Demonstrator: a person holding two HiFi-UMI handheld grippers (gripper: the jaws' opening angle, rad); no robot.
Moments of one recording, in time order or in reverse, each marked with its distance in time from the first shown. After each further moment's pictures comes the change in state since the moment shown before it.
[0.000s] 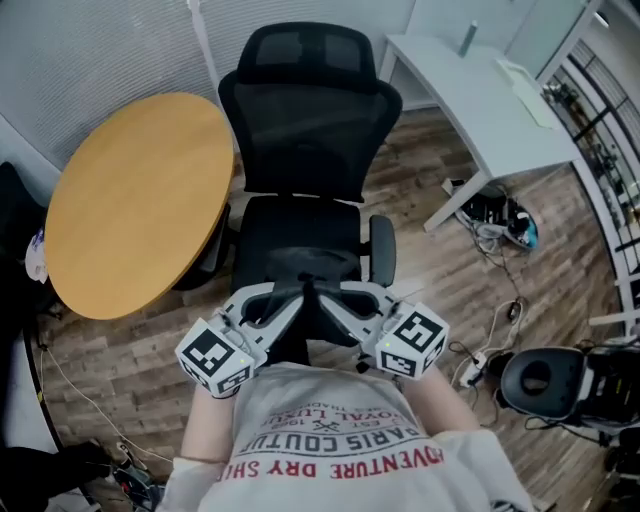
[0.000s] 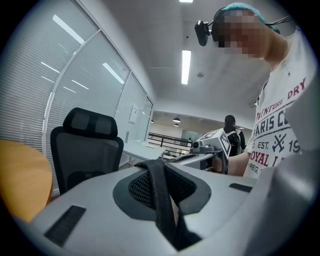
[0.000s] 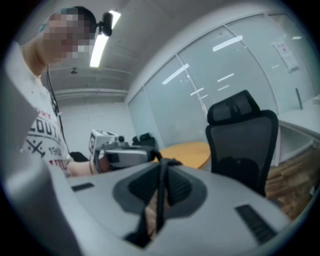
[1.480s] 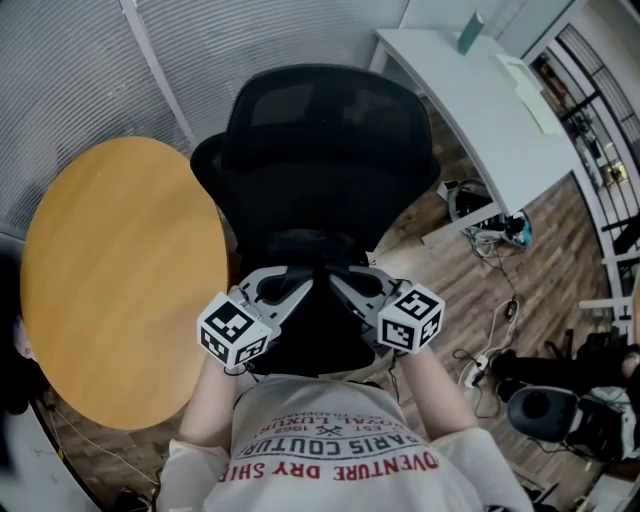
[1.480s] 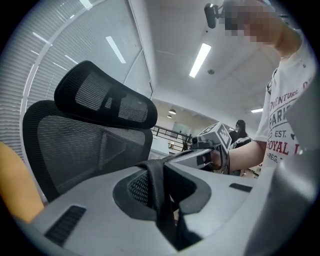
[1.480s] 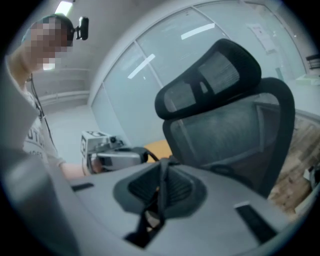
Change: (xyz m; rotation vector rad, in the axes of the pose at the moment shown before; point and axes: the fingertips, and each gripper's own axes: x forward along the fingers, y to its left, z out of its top) left arm 0.139 0.294 0.002 -0.075 0.147 -0.167; right arm 0.176 -0.270 0.047 0.225 0.060 -0.232
